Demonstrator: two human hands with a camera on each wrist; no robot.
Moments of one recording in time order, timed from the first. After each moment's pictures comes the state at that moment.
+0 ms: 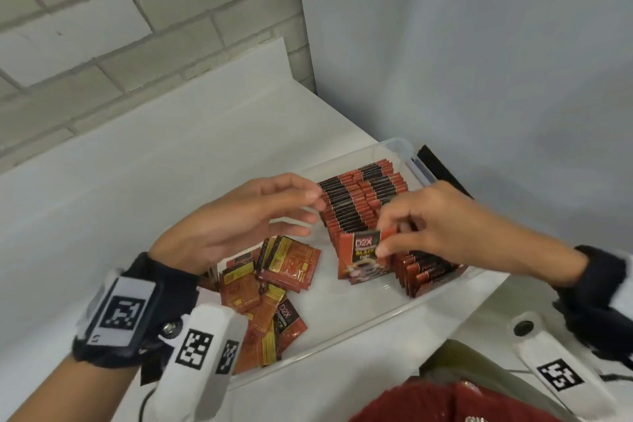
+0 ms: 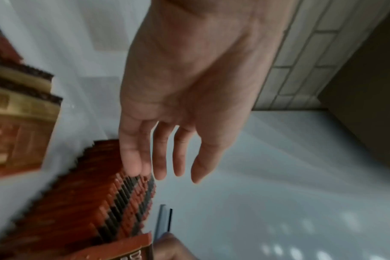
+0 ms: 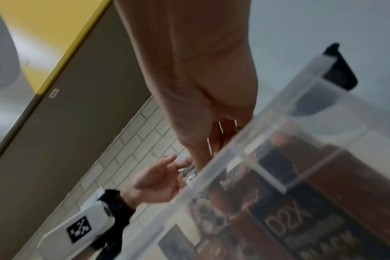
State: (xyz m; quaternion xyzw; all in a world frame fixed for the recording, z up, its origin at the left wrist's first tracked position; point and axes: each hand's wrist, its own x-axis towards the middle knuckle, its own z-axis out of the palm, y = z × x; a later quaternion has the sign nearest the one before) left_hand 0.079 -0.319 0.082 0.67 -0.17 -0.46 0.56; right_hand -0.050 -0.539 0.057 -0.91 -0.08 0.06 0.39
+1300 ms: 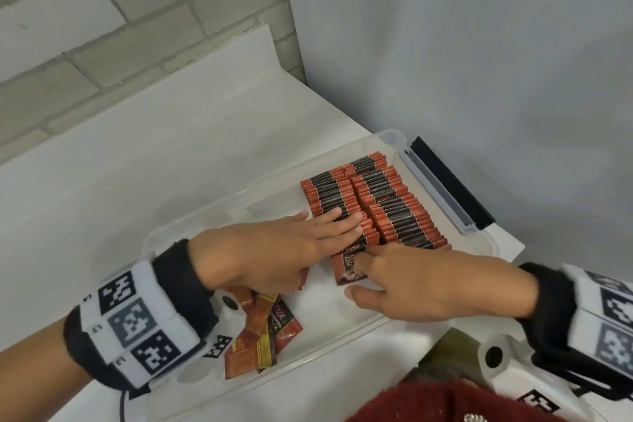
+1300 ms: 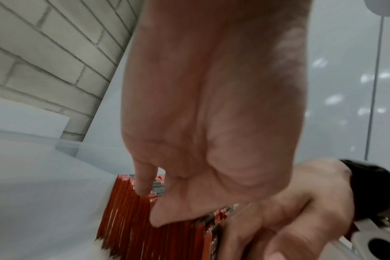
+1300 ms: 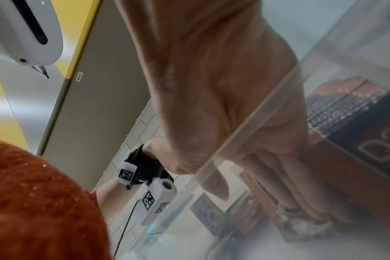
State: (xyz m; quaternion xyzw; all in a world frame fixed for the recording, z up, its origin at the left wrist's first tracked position) left_hand 0.058 -0.350 0.075 0.71 -0.58 -0.37 -0.14; right_hand -0.054 -0.491 0.052 -0.91 -0.04 0.35 0.21
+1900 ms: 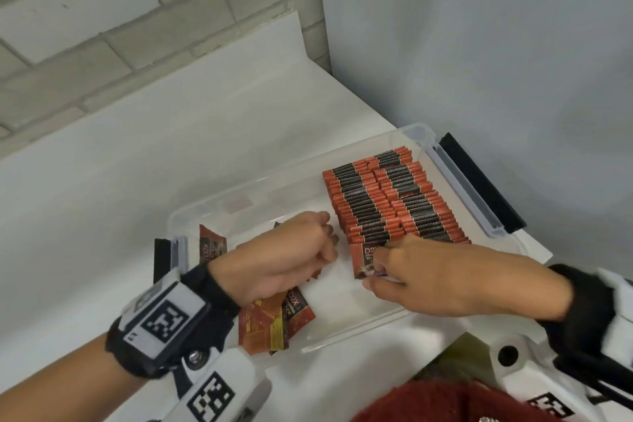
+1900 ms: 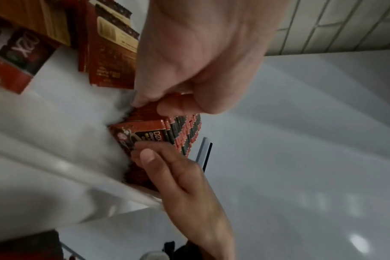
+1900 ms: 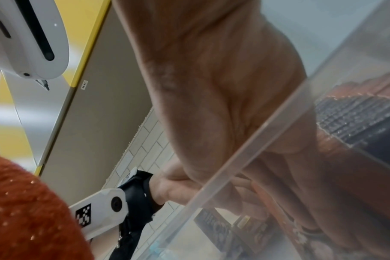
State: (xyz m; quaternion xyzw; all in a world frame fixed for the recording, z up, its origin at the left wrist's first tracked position) left_hand 0.040 -0.340 0.036 0.65 0.01 -0.52 0.56; right_hand -0.052 -0.492 0.057 -0.91 -0.05 0.34 0.23
